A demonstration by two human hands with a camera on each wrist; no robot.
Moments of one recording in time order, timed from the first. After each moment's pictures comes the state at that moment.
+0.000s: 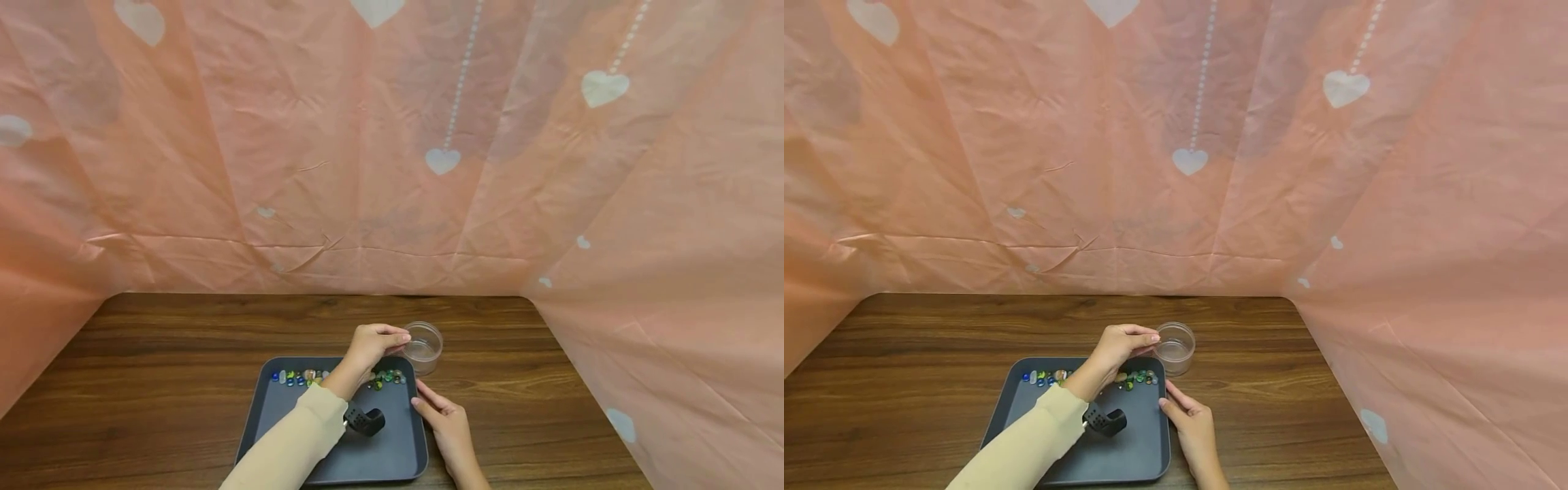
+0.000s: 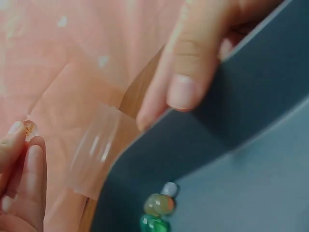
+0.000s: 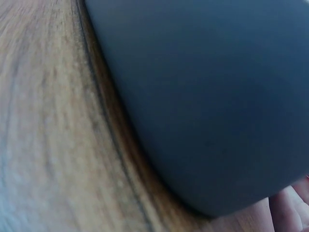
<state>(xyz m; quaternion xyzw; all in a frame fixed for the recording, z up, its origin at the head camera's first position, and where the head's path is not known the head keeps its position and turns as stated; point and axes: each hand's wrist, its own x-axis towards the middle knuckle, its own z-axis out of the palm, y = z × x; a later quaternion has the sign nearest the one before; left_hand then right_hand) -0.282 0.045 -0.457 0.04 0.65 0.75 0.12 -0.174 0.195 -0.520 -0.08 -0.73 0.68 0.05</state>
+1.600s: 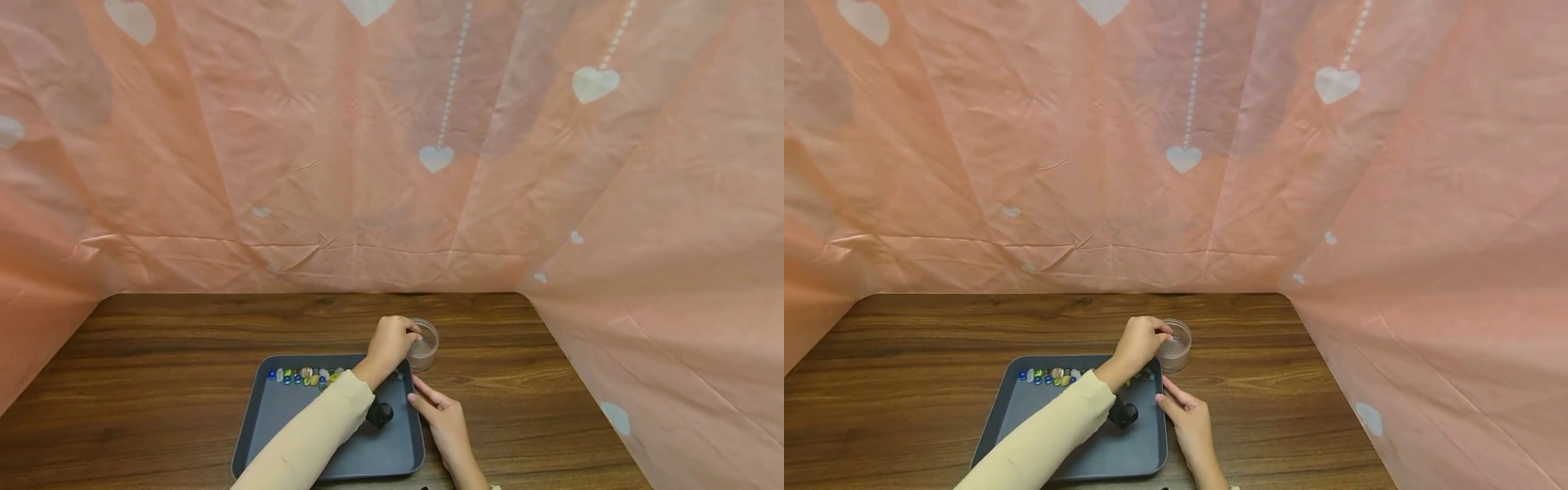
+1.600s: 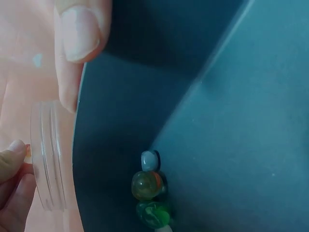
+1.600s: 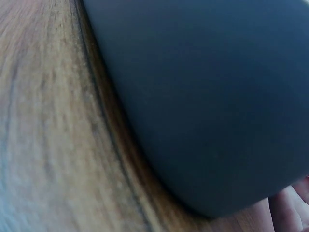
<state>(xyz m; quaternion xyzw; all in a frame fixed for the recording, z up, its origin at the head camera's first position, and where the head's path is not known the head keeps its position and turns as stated) -0.291 0.076 -0.450 0.17 0.89 0.41 -0.07 -0.180 0.187 -0.516 -0.07 -0.72 0.69 0.04</state>
